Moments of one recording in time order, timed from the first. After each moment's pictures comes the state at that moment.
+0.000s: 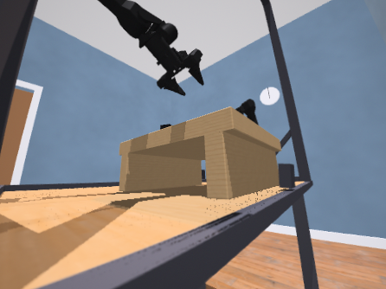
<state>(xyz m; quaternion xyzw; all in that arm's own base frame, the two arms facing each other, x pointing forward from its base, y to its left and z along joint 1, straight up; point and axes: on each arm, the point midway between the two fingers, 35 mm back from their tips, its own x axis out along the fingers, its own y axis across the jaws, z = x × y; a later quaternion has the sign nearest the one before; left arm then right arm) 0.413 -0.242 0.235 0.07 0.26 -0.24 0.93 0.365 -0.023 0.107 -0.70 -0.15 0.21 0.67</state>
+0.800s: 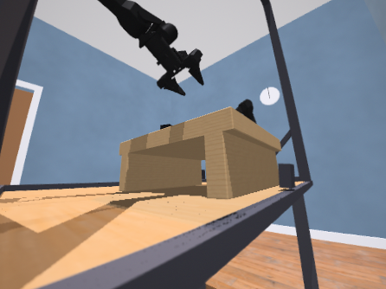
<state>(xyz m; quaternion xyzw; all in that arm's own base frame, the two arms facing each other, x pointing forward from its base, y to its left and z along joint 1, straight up) 0.413 -0.242 0.235 0.07 0.26 -0.24 0.93 0.364 -0.022 0.091 -0.70 -0.15 0.21 0.67</state>
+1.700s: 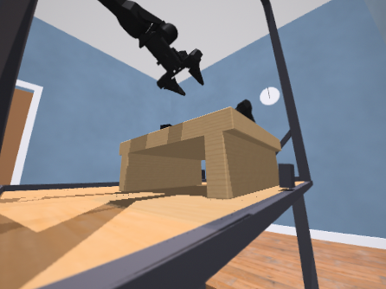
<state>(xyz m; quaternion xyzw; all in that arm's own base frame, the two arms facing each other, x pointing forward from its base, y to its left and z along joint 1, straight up) 0.413 -0.242 0.235 0.07 0.26 -0.24 0.93 0.363 -0.022 0.083 -0.70 -0.15 0.21 0.67</state>
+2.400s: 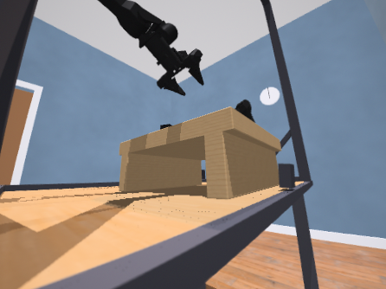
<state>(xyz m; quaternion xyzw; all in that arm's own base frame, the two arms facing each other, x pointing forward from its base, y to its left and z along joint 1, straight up) 0.413 -0.242 0.235 0.07 0.26 -0.24 0.93 0.363 -0.022 0.080 -0.70 -0.15 0.21 0.67</state>
